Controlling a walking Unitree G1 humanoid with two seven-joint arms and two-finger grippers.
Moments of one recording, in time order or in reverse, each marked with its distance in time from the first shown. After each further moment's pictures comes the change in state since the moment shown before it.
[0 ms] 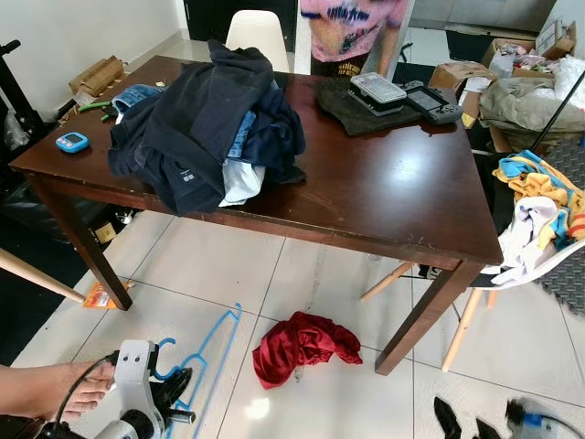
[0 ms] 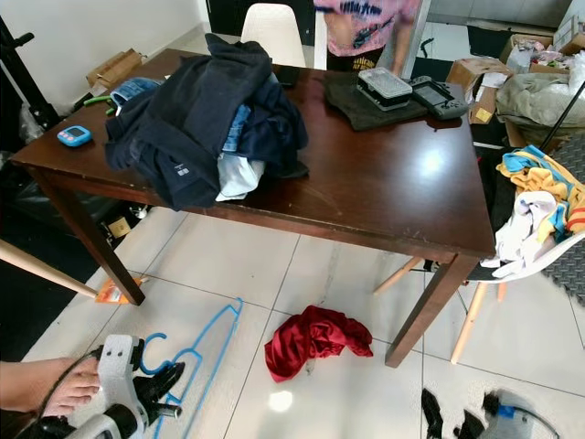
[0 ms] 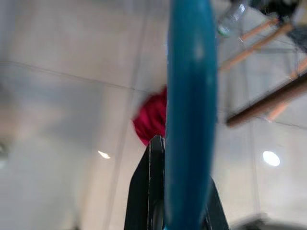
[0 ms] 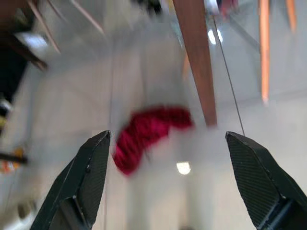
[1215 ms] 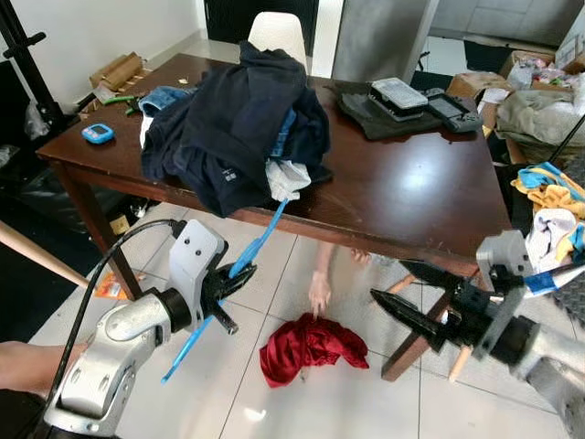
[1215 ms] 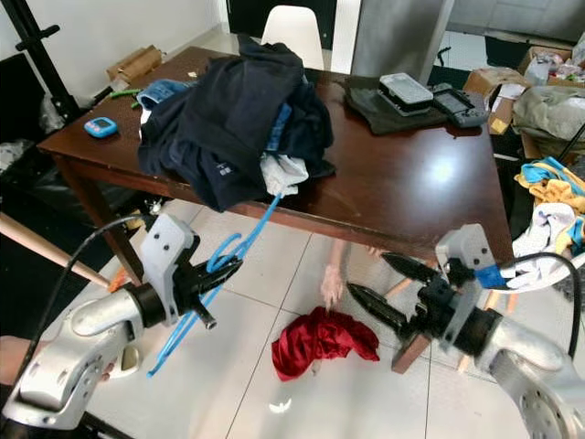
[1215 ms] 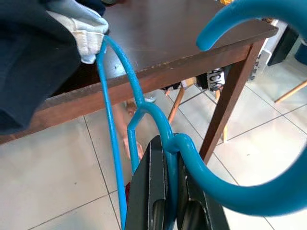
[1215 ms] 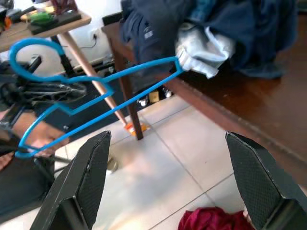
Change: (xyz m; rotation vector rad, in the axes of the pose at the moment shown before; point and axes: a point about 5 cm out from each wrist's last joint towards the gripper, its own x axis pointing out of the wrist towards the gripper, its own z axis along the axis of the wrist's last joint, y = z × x) left arm 0.002 -0.090 0.157 0.405 -0.260 -0.554; right arm 0.001 0.133 0.137 -0.438 -0.090 0.886
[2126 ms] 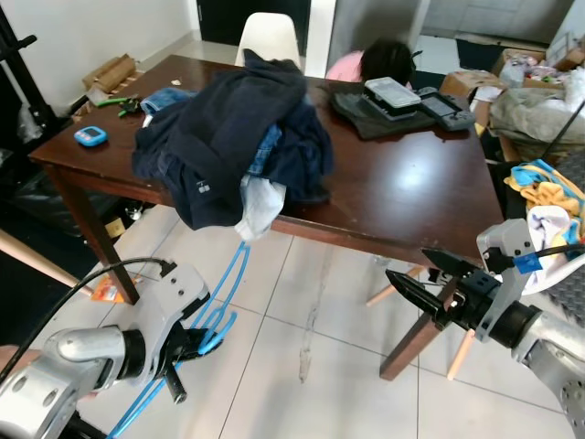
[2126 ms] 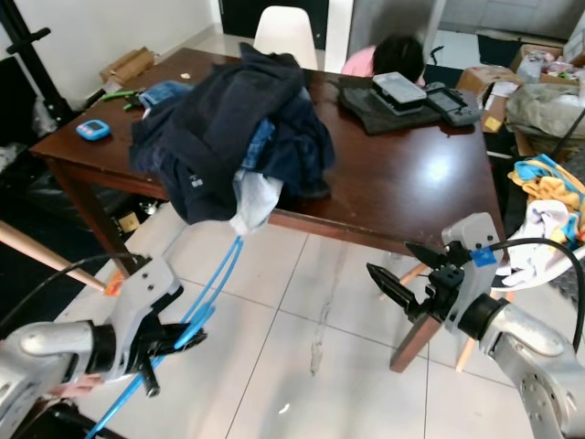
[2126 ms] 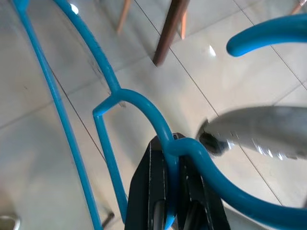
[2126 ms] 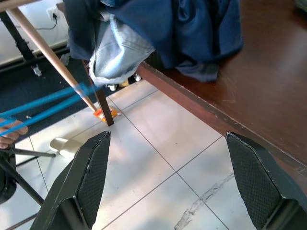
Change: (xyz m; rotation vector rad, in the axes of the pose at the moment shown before) left arm -0.059 -0.010 -0.028 -0.089 0.510 -0.257; right arm -0.005 -0.018 -0.008 -0.048 0.095 -0.117
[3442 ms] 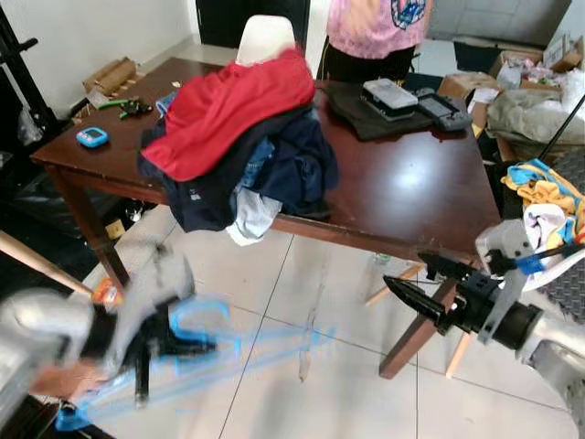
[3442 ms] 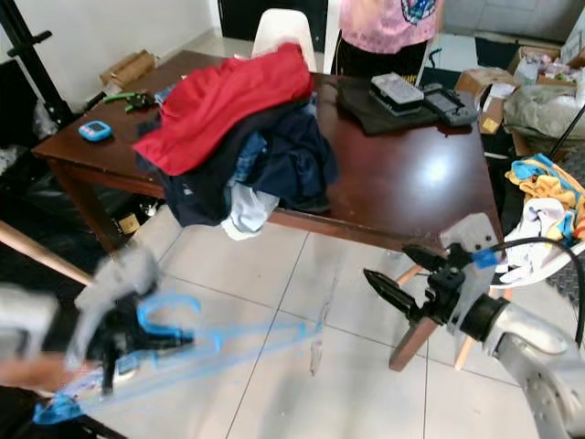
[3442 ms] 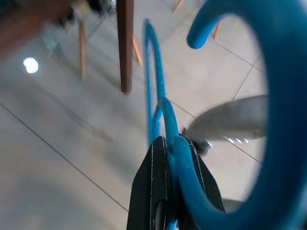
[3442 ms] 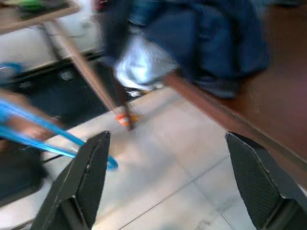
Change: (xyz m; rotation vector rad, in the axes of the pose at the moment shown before) left arm -0.053 0.014 0.060 0.288 -0.139 -0.240; right arm -0.010 0.004 0.018 0.011 -0.026 0.193
